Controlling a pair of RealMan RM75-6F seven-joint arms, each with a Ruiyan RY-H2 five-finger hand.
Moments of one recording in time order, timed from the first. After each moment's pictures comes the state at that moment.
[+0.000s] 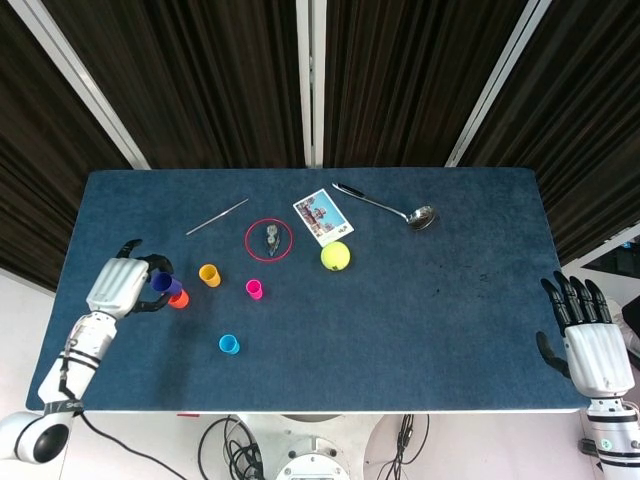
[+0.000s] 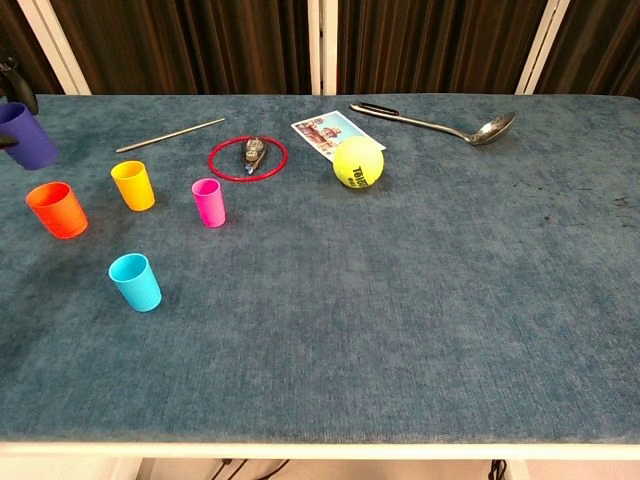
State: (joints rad) left arm -0.50 -1.18 -0.17 -1.65 1.24 1.02 0.09; right arm 0.07 -1.13 0.07 -1.63 -1.58 1.55 -0.12
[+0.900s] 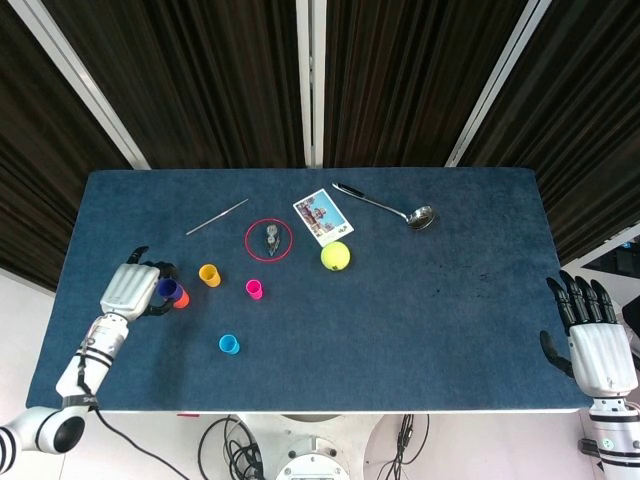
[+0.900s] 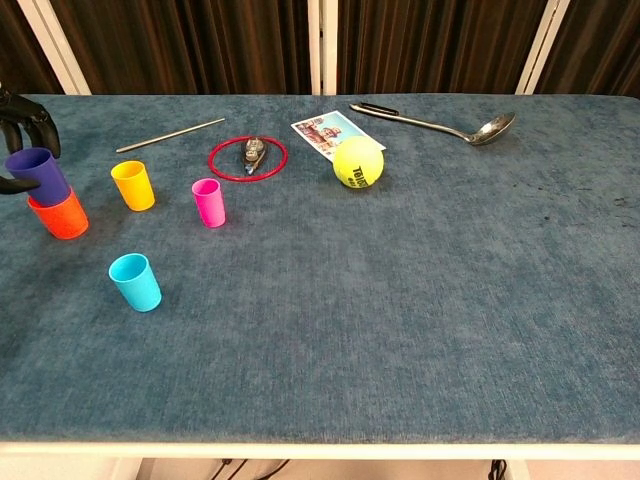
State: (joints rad) left arm -0.53 -1.28 -0.12 -1.53 1.22 1.01 0.18; right arm 0.07 -1.13 0.07 -1.62 -1.56 1.55 -0.11
